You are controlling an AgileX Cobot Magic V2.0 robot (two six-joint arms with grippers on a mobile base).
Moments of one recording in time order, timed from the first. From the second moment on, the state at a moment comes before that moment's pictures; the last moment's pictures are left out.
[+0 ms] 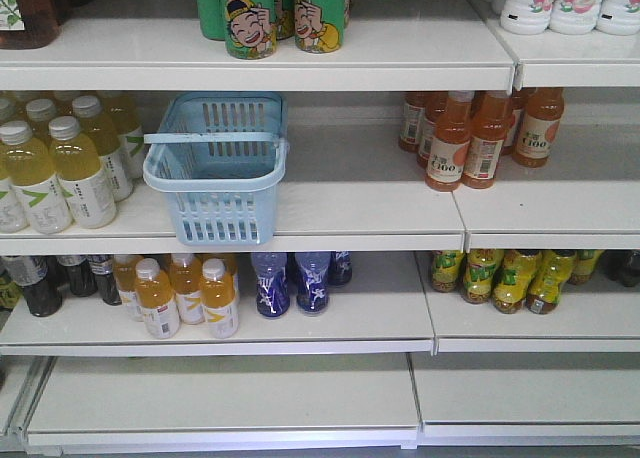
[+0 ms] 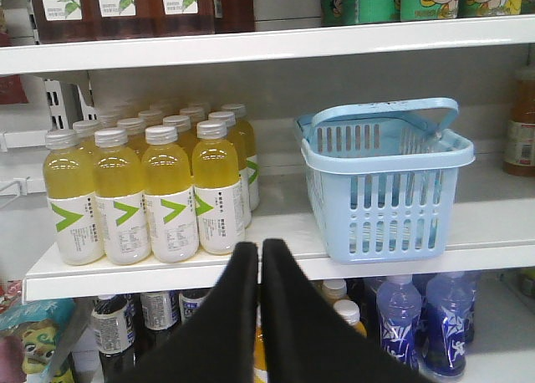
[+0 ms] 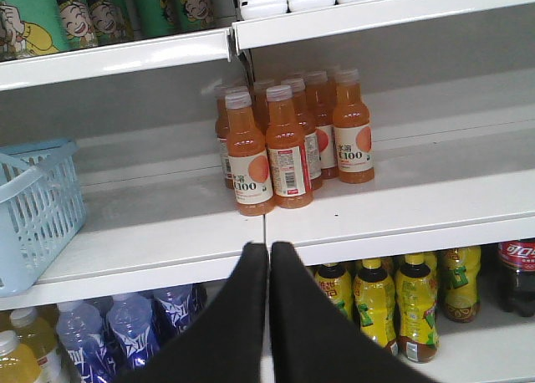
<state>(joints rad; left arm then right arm) -0.02 -0.01 0.03 0.47 0.08 -0.51 -0.03 -0.01 0.03 0.01 0.09 0.12</state>
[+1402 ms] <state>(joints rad) -0.02 -0.01 0.03 0.47 0.08 -0.51 -0.03 -0.01 0.03 0.01 0.09 0.12</state>
